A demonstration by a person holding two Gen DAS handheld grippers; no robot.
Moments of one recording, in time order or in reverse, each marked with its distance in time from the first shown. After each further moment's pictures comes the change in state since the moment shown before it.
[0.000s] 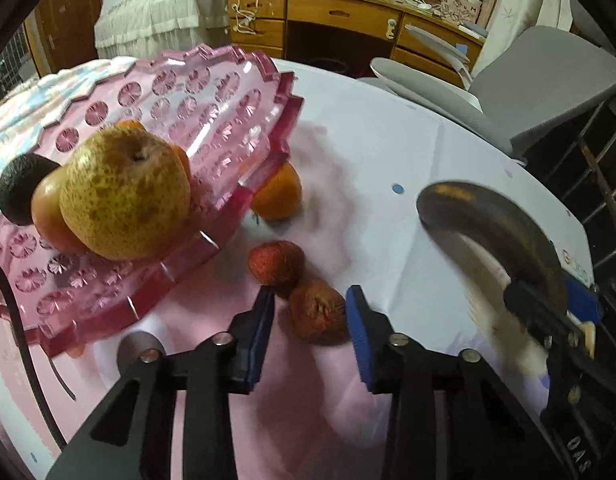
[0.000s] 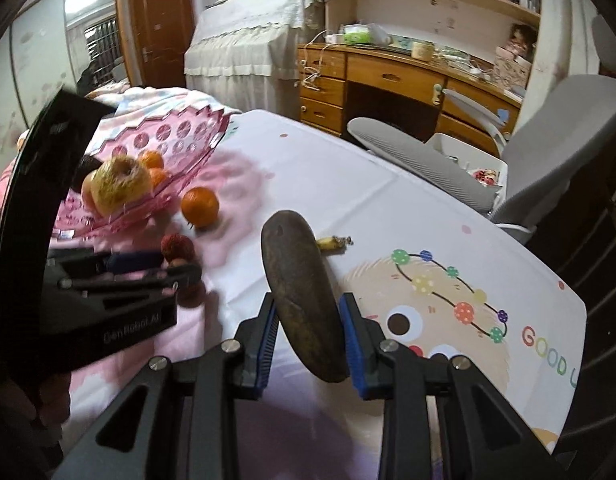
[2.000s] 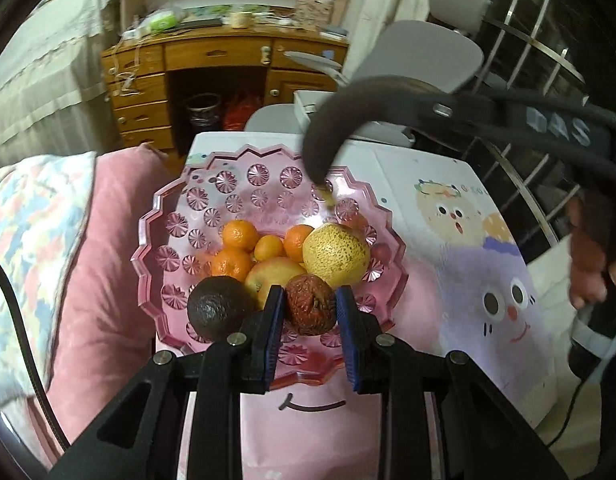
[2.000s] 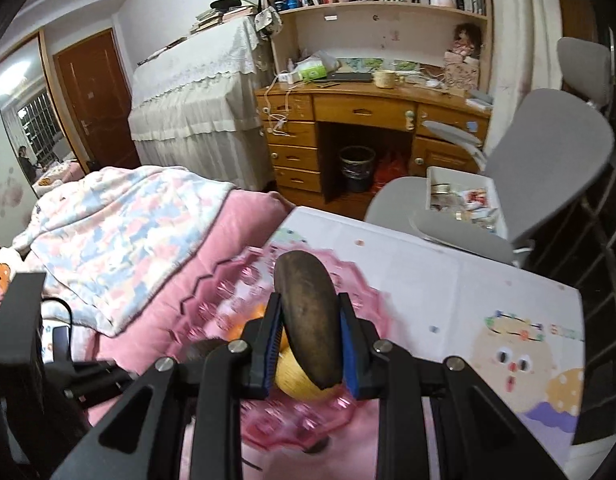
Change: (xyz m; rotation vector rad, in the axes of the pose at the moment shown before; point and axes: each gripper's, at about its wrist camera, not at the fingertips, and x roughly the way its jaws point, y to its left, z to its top) left arm -0.131 0.221 0.078 0.473 -0.015 -0.408; right arm -0.042 0.182 0.175 0.293 -0.063 -0.121
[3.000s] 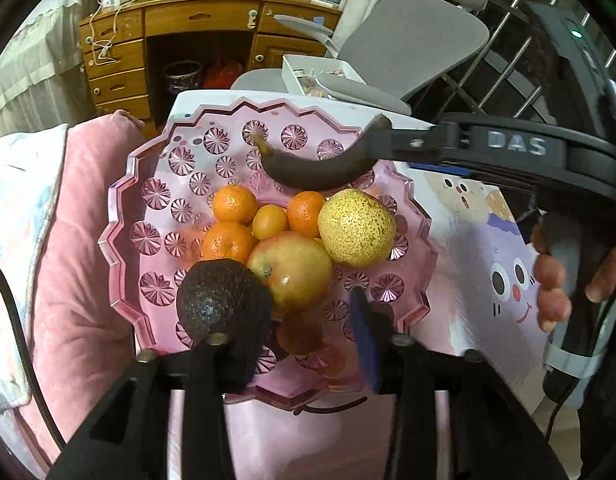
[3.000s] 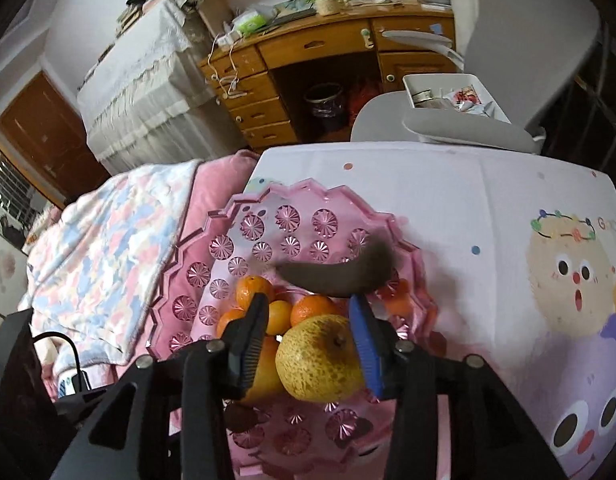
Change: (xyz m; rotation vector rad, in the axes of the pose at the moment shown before) left arm 0.050 0.029 -0.003 -0.024 0.116 -0.074; right arm 0.079 -0.023 -0.037 0.306 0.168 -0.004
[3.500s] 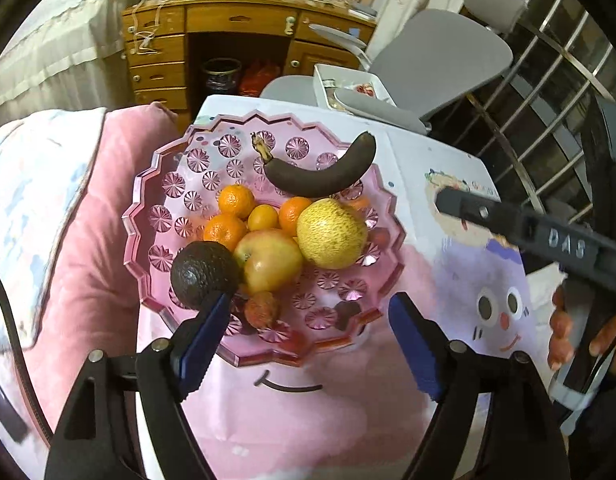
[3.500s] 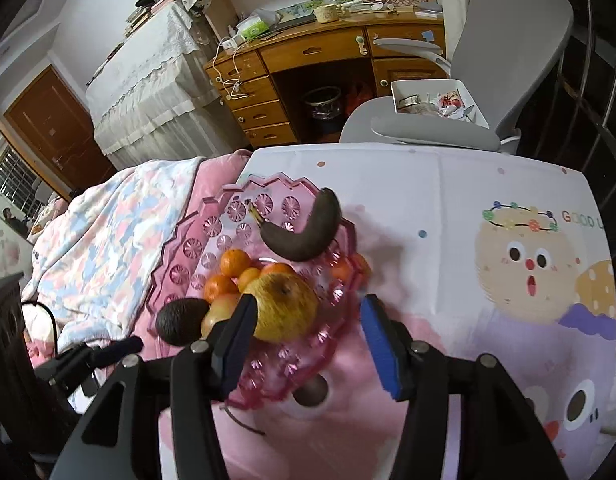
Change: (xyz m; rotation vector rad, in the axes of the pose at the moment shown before) left arm -0.039 -0.047 -0.002 -0.142 -0.027 0.107; right arm -0.061 -0.042 -0.018 -0.043 0.008 0.016
